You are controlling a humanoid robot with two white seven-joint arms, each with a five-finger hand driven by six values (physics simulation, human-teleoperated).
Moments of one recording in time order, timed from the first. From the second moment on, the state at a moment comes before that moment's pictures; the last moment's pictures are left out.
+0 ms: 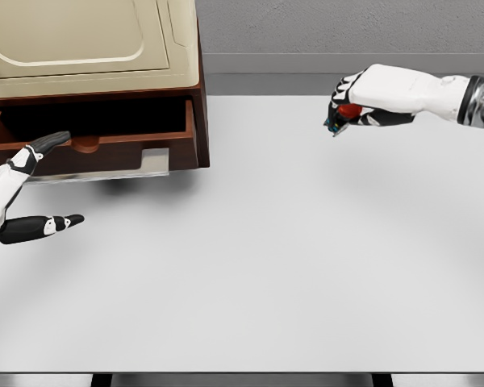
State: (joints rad) left arm 0.11 0.29 0.39 -1.80 -0.07 -0.61 -0.61; right arm -0.85 -0.74 0.62 -1.37 0.28 -0.61 0.59
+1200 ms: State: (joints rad) left arm 0.12 0.29 0.39 -1.80 -0.05 -0.61 -0.61; right arm -0.98 -0.58 0.69 -1.47 0.27 -0.61 0.59
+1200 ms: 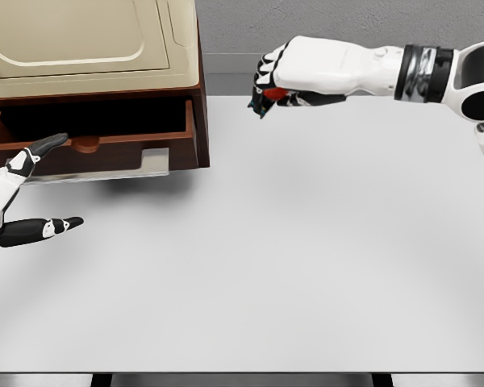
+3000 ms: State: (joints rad) left arm 0.13 0.29 0.39 -1.80 -0.04 -0.61 -0.61; right arm -1.18 -0.21 0.84 -1.25 0.29 -0.61 0.59
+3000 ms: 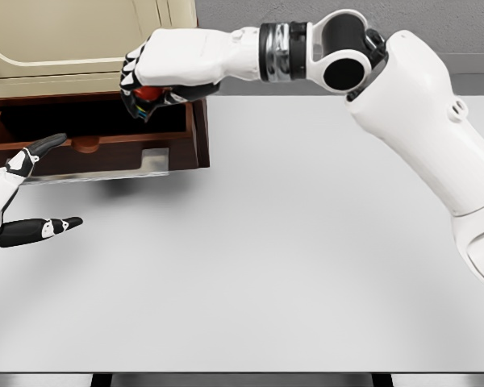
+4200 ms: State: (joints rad) left arm 0.13 0.29 0.39 -1.80 -0.04 -0.61 -0.61; right arm -1.15 -0.41 0.85 -1.31 0.29 -0.61 0.59
